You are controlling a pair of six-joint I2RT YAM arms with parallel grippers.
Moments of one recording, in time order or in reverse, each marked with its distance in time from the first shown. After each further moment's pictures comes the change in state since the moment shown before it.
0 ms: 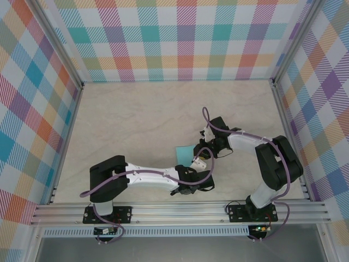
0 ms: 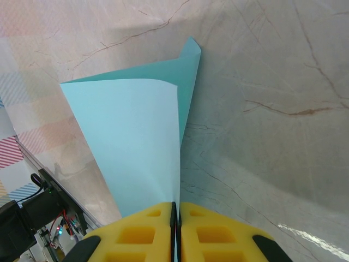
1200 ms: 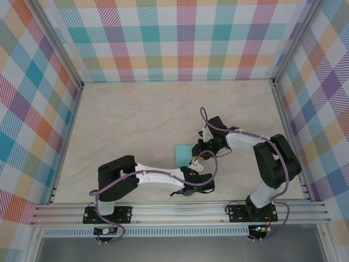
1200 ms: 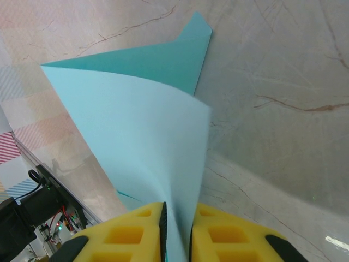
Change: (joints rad) left arm 0.000 0.076 0.025 -0.101 -0.044 -0.041; right arm 0.017 0.024 0.033 -0.041 0.003 -0.003
